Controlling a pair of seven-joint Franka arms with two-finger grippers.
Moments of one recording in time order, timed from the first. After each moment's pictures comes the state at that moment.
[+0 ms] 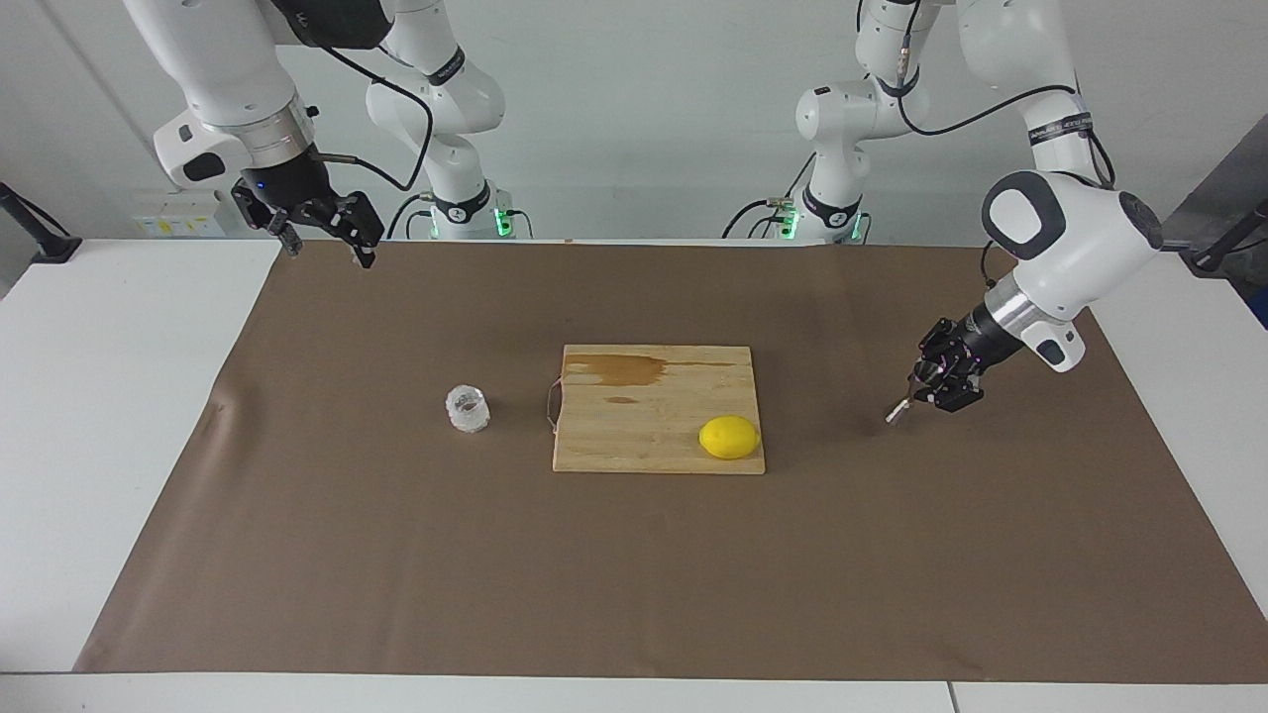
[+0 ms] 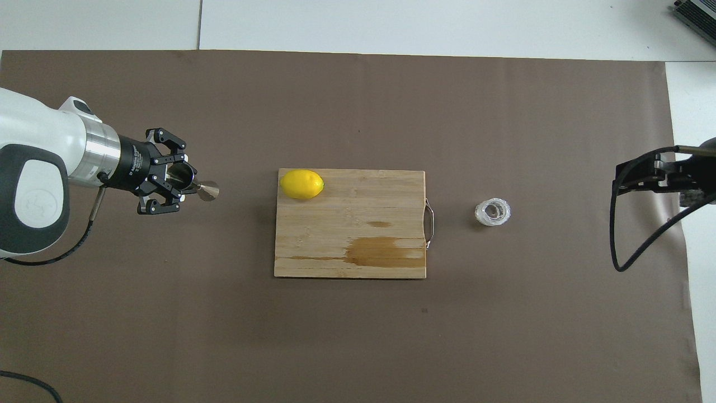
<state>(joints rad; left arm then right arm) -0.10 0.08 -0.08 -1.85 -0.37 1.94 -1.51 0.03 -0.02 -0.02 -1.56 -0.02 1.50 0.21</state>
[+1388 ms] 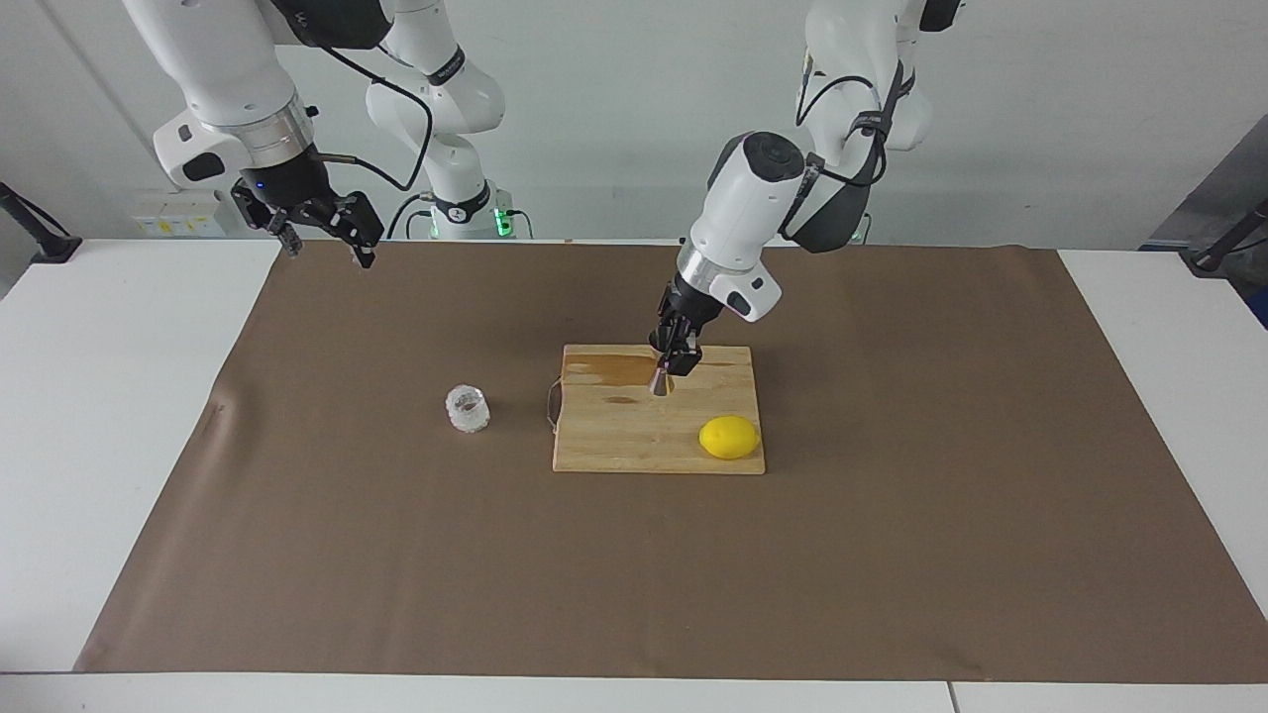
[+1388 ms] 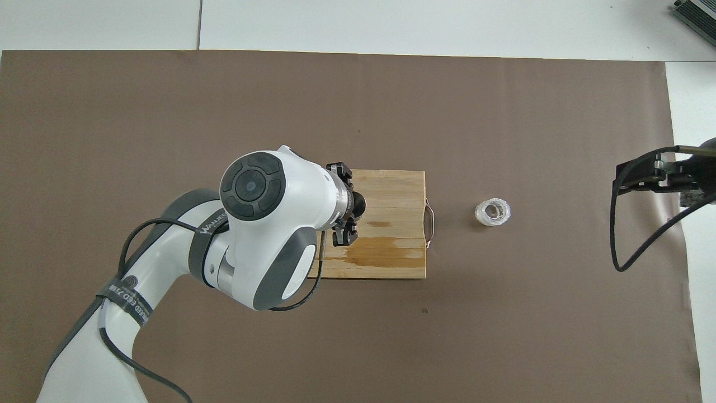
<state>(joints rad) -0.57 0.22 -0.09 -1.82 -0.24 2.27 -2.11 0.03 -0.02 -0.02 -1.56 -0.02 1.50 0.21</state>
